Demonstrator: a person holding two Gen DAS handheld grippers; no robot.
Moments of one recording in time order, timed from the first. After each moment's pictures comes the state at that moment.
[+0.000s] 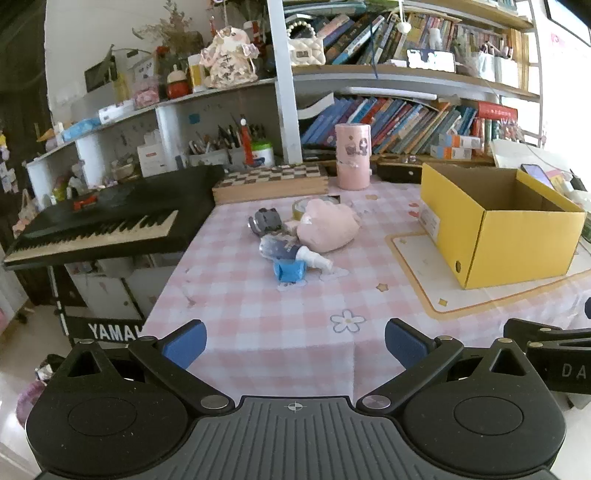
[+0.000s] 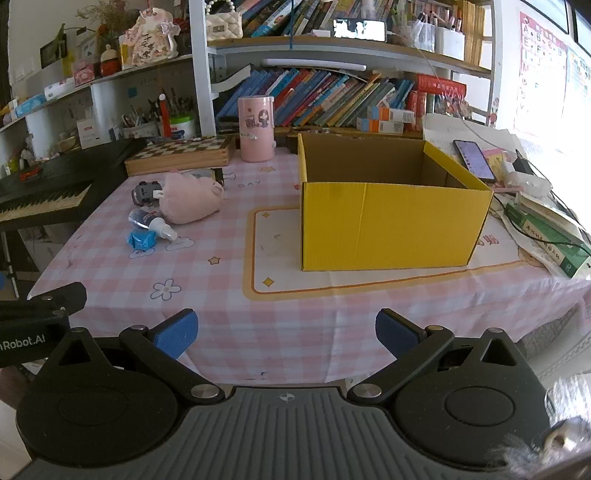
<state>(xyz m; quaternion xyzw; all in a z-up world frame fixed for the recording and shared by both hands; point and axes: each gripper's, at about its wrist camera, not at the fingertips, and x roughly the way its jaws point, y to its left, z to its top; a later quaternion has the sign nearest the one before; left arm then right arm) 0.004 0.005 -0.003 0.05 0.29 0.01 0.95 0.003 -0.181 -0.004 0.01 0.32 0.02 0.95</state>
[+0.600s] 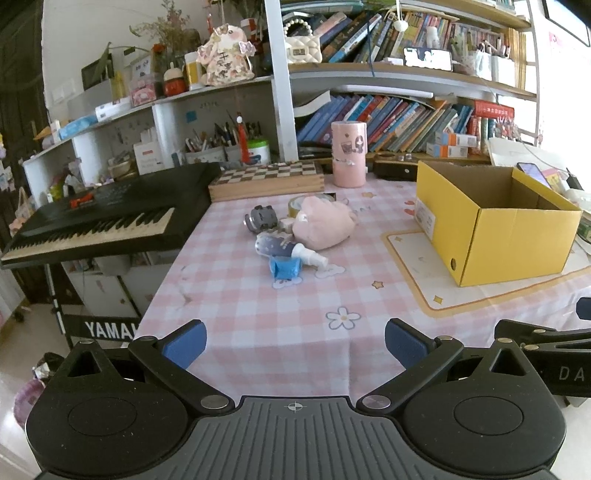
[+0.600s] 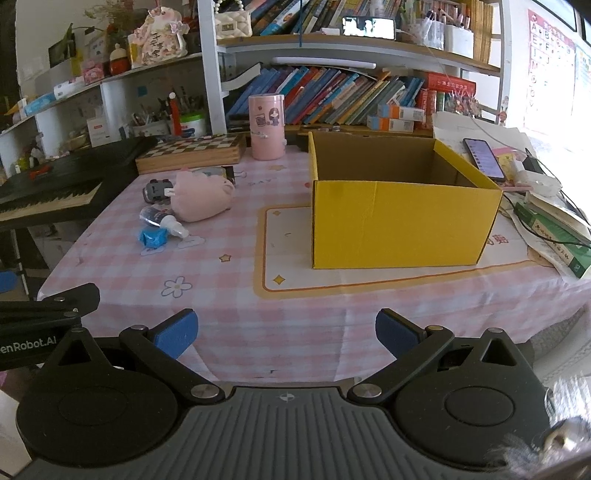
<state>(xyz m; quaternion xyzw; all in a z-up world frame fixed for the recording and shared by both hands) 0.004 0.002 -0.006 0.05 0.29 0.01 0.95 0.001 -0.180 -0.002 0.02 0.32 0.04 0.95</state>
